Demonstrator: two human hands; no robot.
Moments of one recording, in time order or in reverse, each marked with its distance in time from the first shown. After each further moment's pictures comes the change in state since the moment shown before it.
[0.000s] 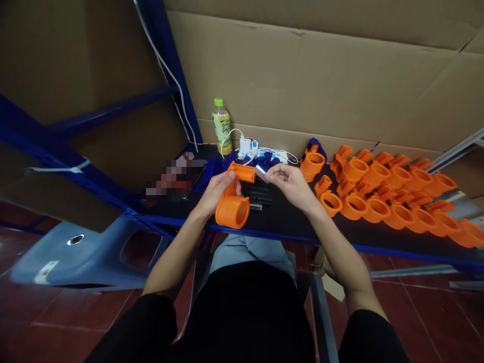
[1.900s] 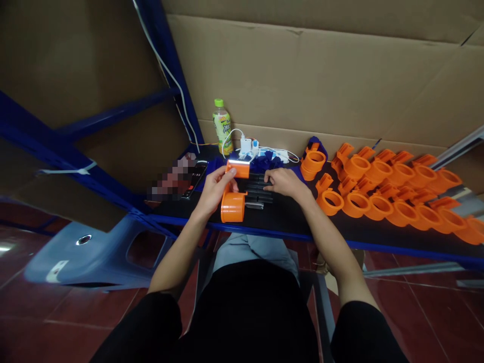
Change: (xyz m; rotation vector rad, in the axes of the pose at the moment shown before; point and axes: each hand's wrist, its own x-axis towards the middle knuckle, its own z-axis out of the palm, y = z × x) left_hand 0.003 0.005 -0.002 0.113 0.171 0.072; right_hand 0.054 0.069 -0.009 -1.049 -0.353 -0.120
